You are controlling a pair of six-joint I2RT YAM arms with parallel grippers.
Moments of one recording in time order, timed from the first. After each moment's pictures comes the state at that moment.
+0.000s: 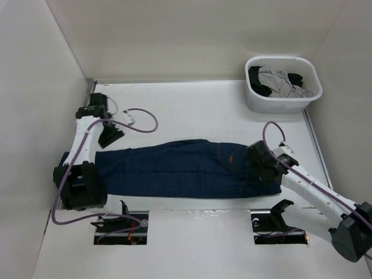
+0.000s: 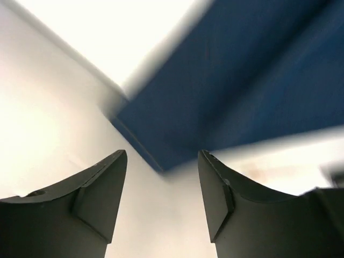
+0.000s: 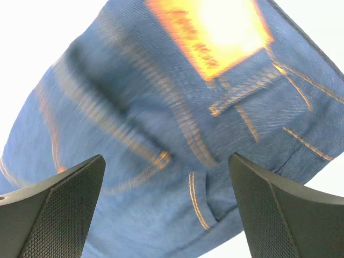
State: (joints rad) left arm 0.18 1.50 1.27 -1.05 -0.16 1.05; right arm 0.53 0.97 0.62 -0.82 0.49 1.43
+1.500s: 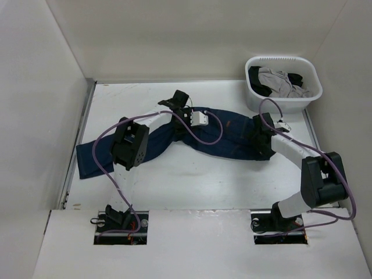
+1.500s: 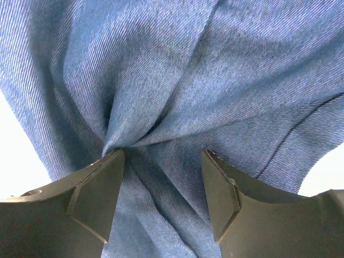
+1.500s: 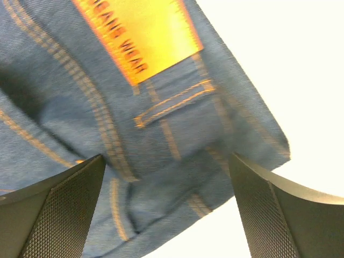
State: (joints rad) left arm -0.49 2.14 1.62 -0.54 0.26 1.05; right arm 0.22 1.50 0.86 -0.48 0.40 1.08
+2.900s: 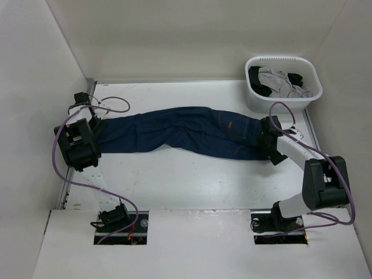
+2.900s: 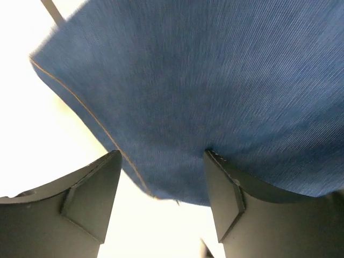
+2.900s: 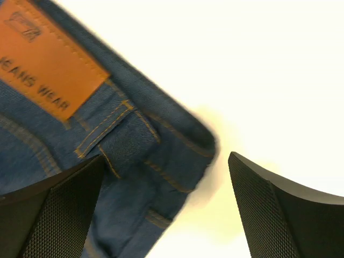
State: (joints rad) left arm 0.38 2.06 1.50 -0.66 -0.16 0.82; right arm 0.13 1.48 0.85 -0.59 0.49 1.18
